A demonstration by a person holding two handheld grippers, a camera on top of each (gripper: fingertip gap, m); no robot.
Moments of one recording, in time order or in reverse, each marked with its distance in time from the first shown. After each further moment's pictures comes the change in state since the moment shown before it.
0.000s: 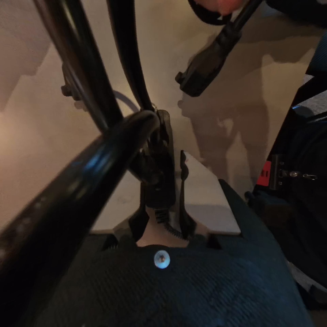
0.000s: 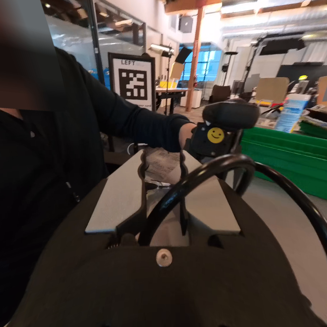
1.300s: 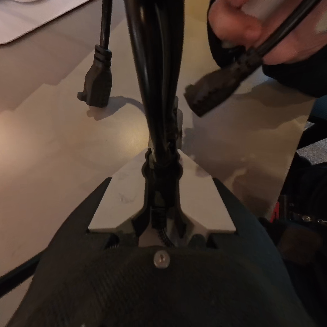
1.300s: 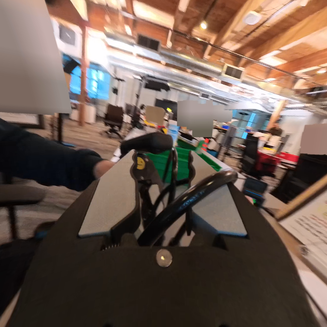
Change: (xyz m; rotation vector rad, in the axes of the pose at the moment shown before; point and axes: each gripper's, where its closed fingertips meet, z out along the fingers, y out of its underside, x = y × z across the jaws) left arm -0.010 -0.011 0.017 0.242 -0.059 -0.105; right arm 0.053 -0.023 -0.014 0.108 0.640 -0.262
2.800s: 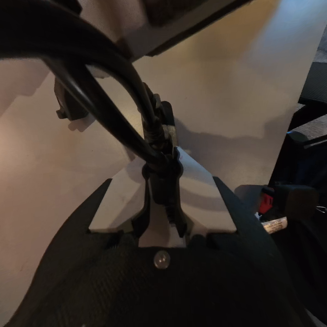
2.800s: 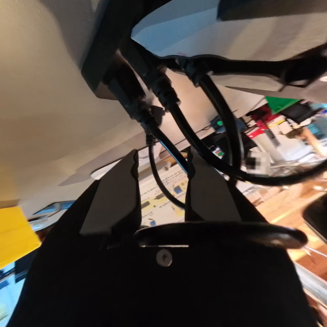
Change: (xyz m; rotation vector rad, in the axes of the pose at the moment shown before) left arm 0.017 -0.005 0.005 -0.103 0.055 0.078; right arm 0.050 0.111 -0.046 -1.484 -0.619 -1.591
